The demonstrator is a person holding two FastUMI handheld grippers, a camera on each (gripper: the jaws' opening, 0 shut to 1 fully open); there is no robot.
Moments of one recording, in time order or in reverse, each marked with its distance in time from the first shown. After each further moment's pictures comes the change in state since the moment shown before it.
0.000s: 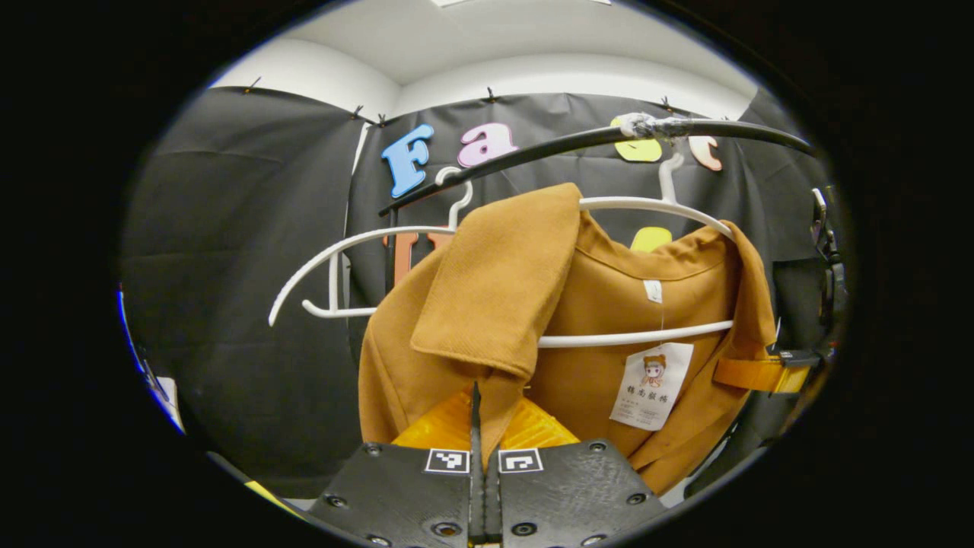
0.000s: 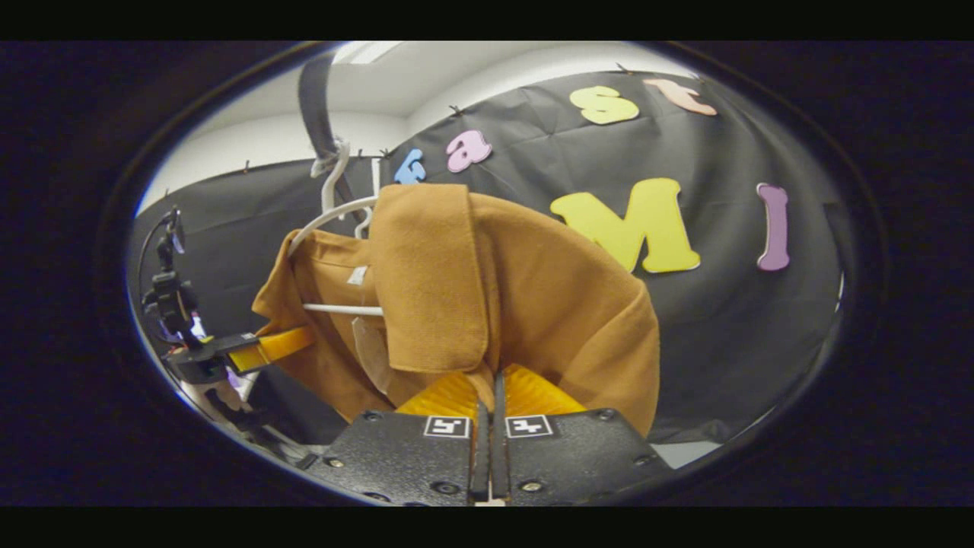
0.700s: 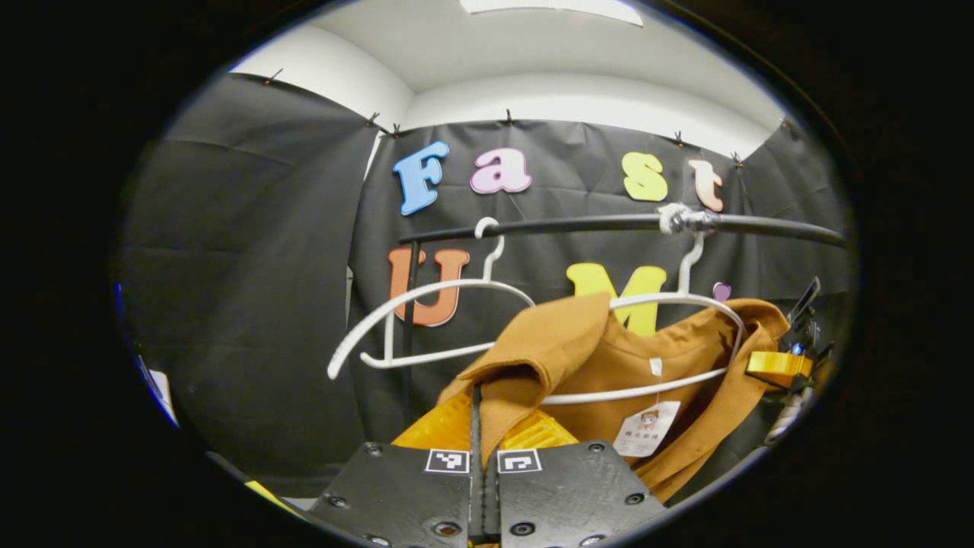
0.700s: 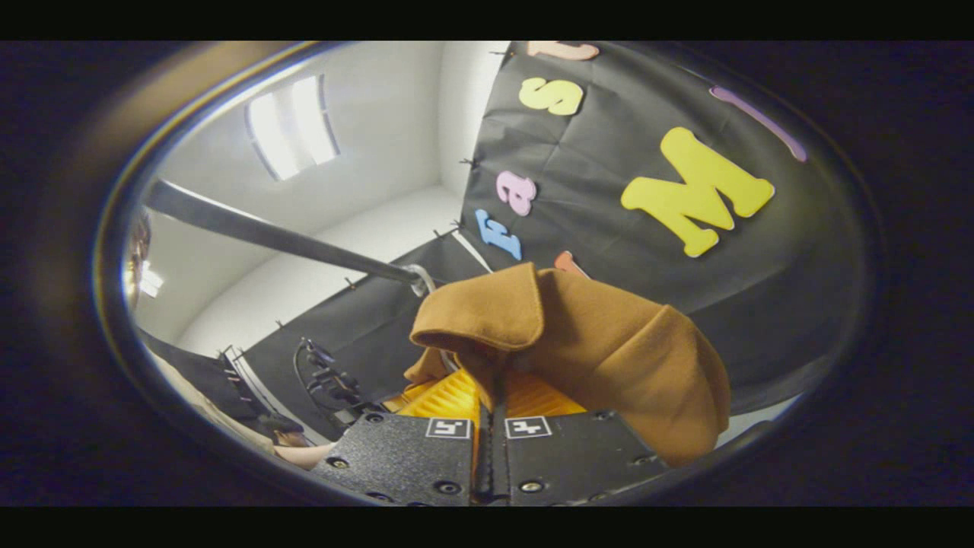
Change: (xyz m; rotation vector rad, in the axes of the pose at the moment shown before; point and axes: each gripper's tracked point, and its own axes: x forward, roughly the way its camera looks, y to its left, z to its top) left arm -0.026 0.052 0.070 -0.089 -0.088 -0.031; right arm -0.069 0.048 0.083 0.458 -0.194 0.569
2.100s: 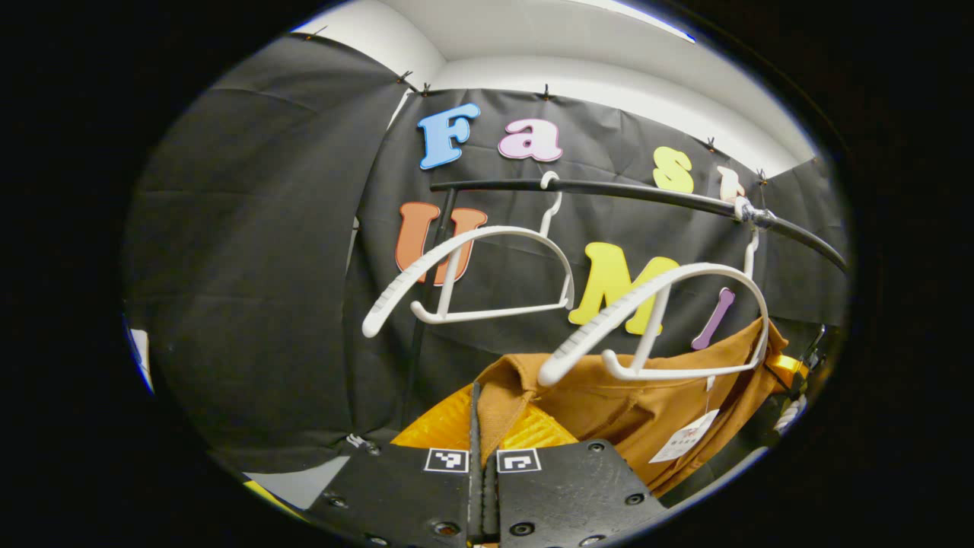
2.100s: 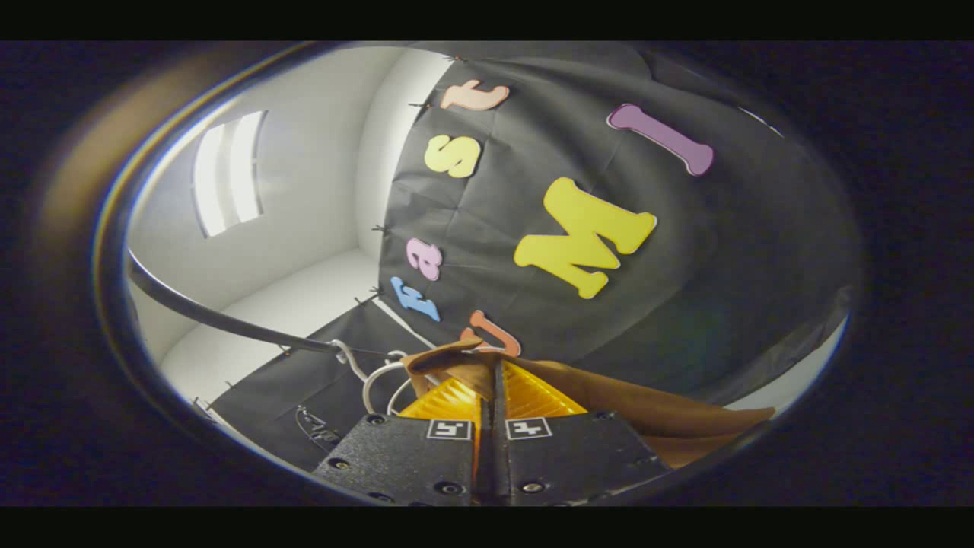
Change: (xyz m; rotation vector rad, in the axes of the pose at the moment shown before) left arm 0.022 0.040 -0.064 -0.135 0.142 -0.035; right arm -0.070 -0.091 0.052 0.071 -0.259 -0.351
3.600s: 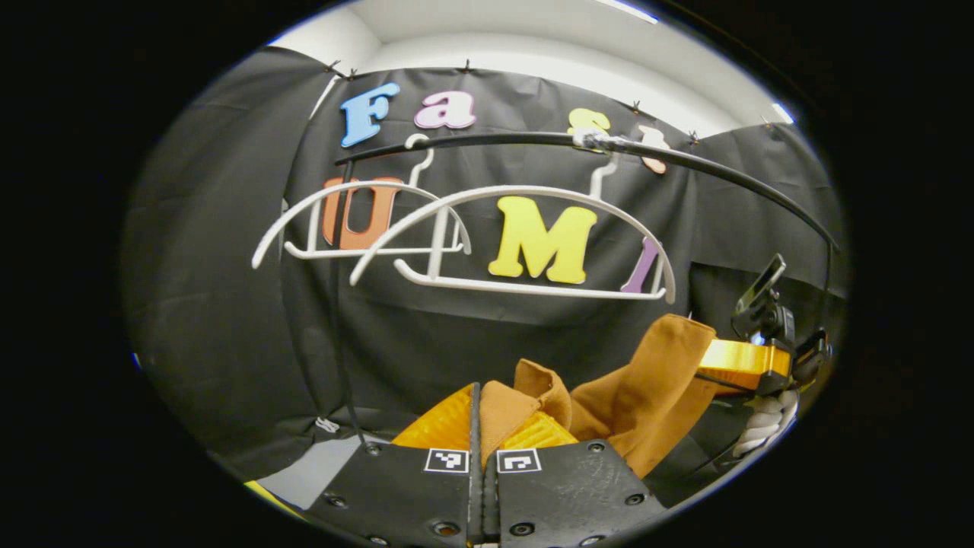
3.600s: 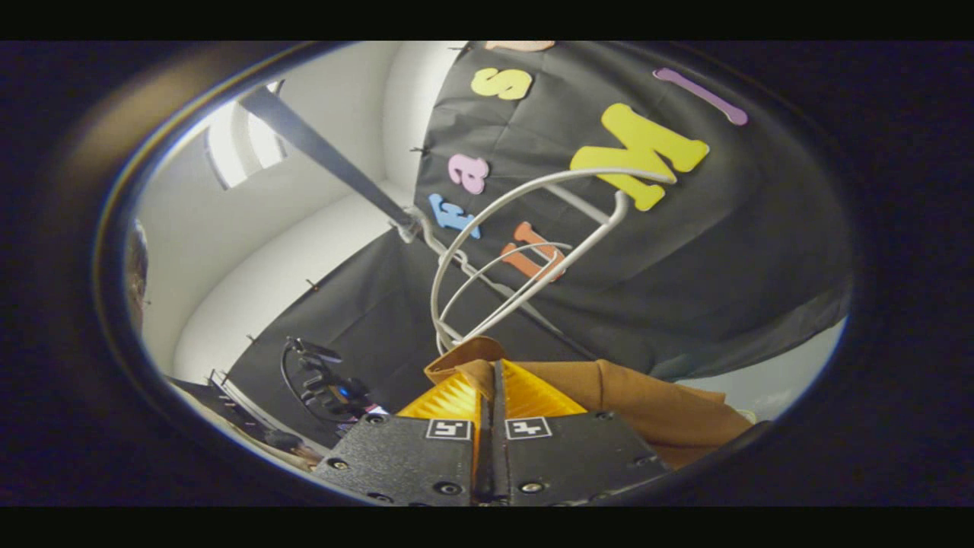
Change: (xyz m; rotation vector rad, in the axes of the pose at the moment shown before) left arm -0.072 -0.117 -0.062 0.102 0.167 -0.246; right arm -0.017 0.118 -0.198 -0.017 0.371 0.130
